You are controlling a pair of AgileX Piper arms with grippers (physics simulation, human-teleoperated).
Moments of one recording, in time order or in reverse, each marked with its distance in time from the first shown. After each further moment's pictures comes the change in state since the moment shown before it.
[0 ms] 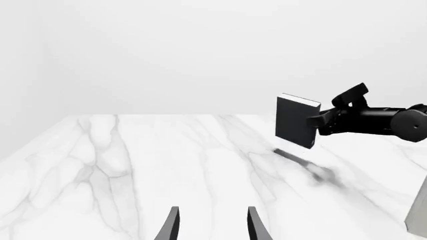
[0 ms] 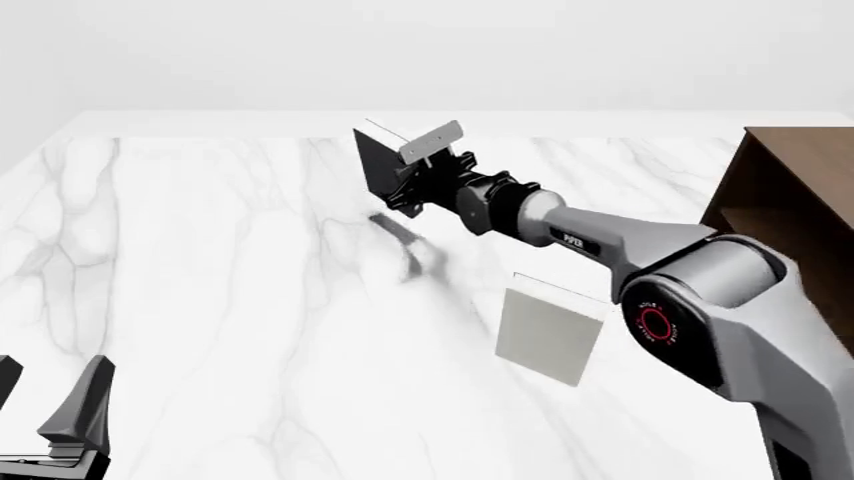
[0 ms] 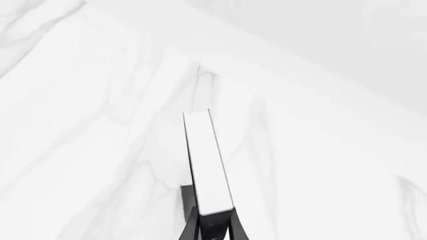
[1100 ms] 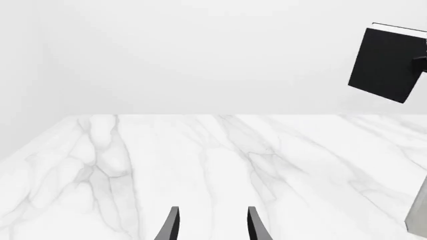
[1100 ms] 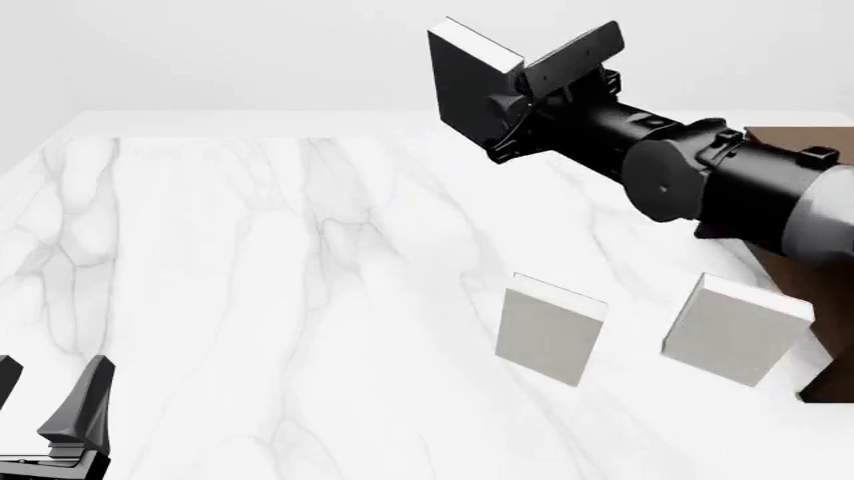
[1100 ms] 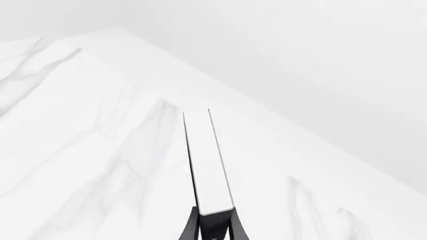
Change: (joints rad) left arm 0.000 0.000 0.000 0.000 0.000; right arm -0.076 -0.771 0.607 -0.017 -0.122
